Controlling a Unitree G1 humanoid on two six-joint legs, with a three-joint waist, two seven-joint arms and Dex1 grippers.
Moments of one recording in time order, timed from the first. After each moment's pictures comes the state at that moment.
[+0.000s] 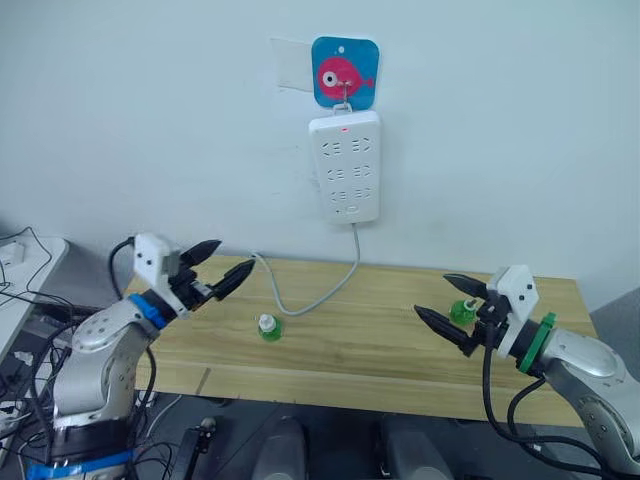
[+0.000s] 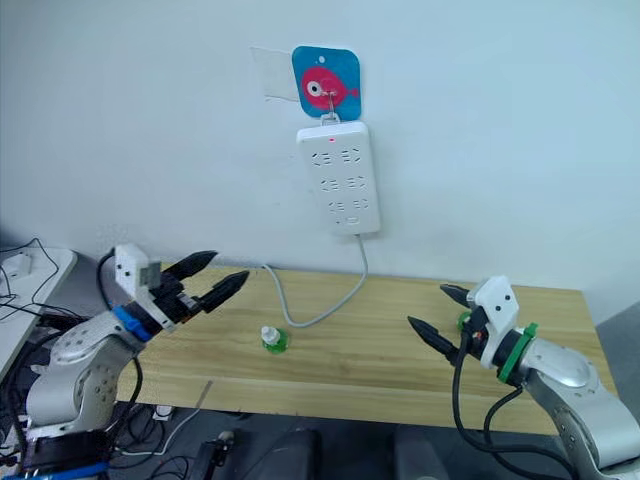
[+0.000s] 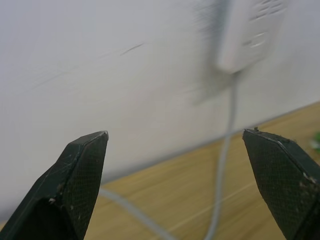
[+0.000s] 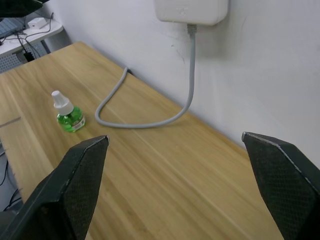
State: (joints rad) left arm -0.07 0.52 0.37 -0.08 -0.46 0.29 -0.74; right arm 0.12 -0.65 -0.12 -0.57 0.53 0.52 0.61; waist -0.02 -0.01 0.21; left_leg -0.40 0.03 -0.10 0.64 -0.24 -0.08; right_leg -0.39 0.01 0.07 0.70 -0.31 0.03
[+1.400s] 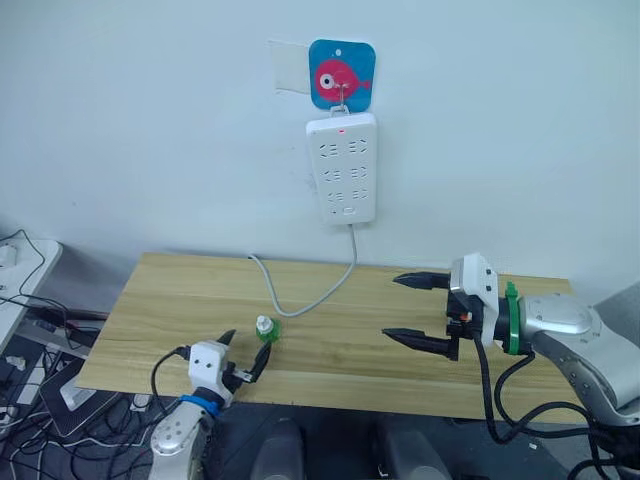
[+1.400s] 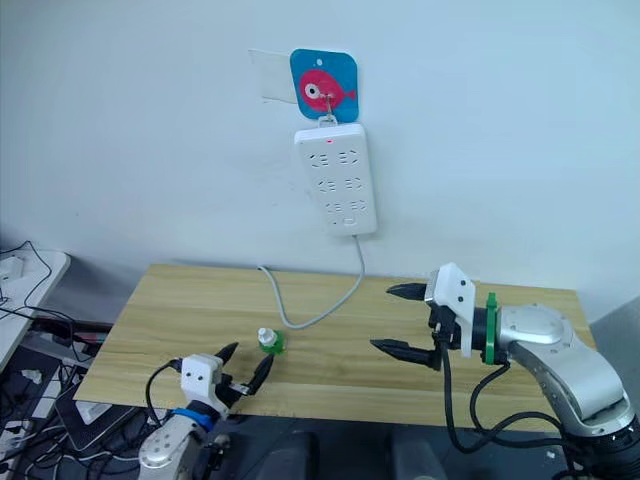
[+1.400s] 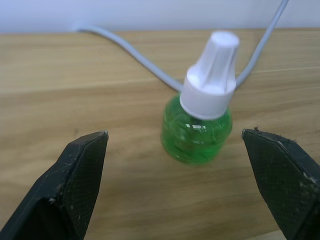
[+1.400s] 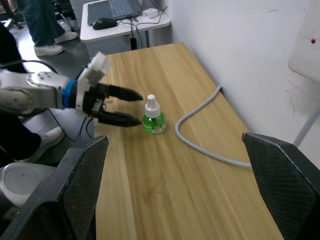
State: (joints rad) left arm 0.11 0.19 0.17 0.46 -0.19 -0.38 -0.57; right arm -0.20 -0.74 0.06 -0.54 0.56 0.58 0.91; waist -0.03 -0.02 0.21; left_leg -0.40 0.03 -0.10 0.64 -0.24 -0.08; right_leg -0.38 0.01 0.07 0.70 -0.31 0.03
